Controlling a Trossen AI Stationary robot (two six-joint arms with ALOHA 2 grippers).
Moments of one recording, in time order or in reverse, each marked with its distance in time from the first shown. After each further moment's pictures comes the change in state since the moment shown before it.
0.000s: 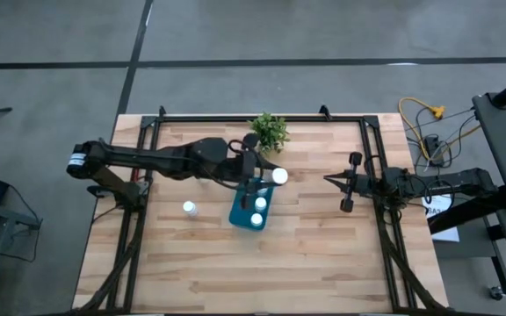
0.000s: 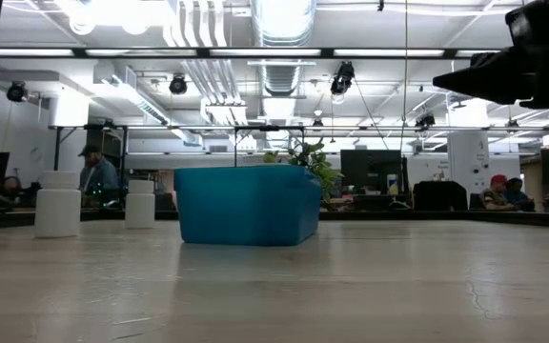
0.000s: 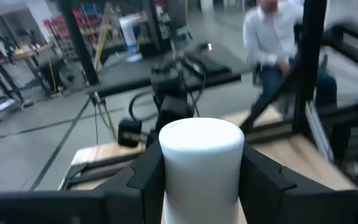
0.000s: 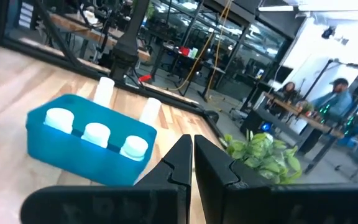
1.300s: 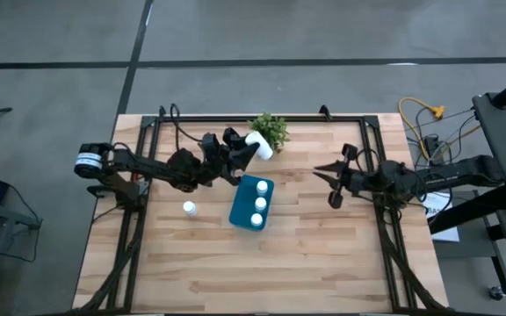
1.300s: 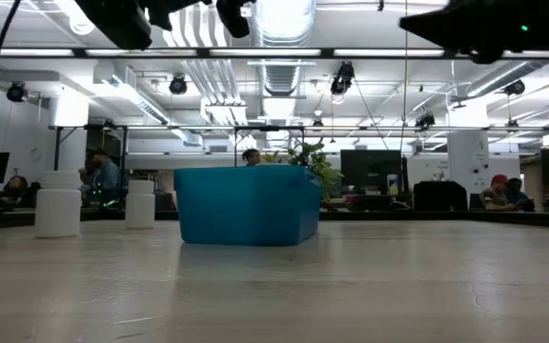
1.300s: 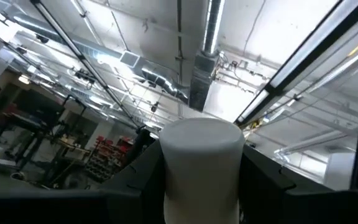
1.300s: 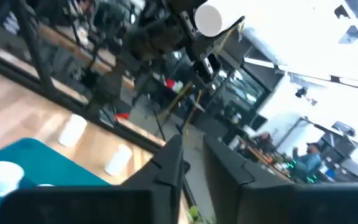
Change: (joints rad) left arm 0.068 0.070 -0.534 1.413 -0.258 -0.528; right arm 0.000 0.457 0.214 0.380 -0.023 -0.268
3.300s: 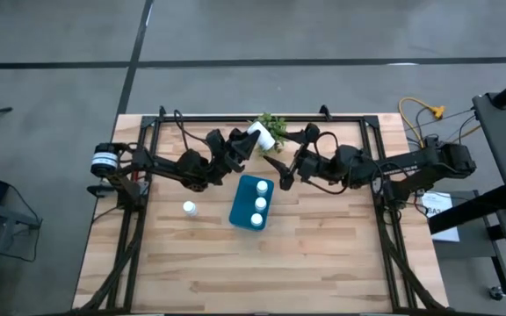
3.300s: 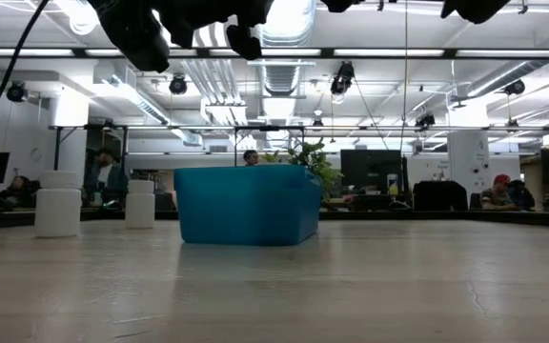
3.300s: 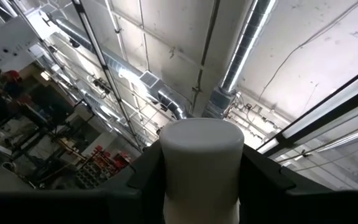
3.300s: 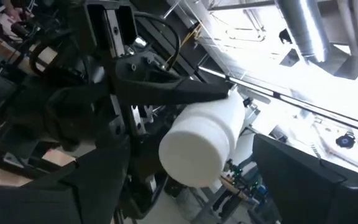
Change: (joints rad) left arm 0.034 0.132 0.039 0.177 -0.124 -0.202; right arm -0.057 0.659 0.554 0.257 0.079 -0.154
